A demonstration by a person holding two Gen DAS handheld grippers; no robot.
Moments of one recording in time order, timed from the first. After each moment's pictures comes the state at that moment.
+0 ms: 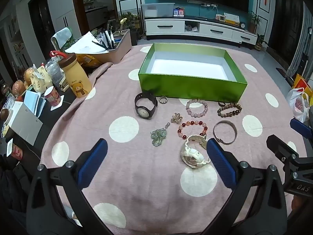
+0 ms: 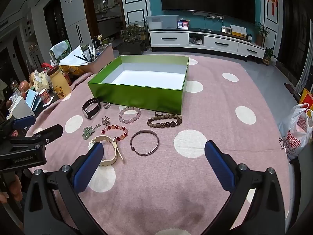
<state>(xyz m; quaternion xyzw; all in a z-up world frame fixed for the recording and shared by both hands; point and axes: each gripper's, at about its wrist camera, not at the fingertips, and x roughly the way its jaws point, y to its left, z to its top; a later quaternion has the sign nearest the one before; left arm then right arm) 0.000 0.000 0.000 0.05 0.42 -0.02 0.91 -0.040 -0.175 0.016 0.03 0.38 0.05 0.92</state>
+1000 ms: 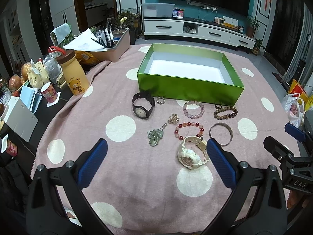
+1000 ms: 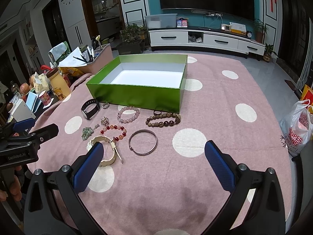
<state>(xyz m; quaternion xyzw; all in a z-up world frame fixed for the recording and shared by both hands) 0.001 0.006 0.001 0.02 0.42 -0.04 0.91 -0.038 -0.181 0.015 0.04 0.39 0.05 0.92</state>
